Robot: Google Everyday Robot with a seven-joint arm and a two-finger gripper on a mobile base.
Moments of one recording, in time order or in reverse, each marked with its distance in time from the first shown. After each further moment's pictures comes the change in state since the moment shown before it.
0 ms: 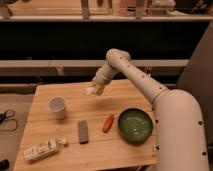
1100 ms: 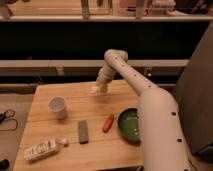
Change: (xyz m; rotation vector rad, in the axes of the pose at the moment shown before) arm 0.059 -0.031 0.026 -0.031 0.154 0.055
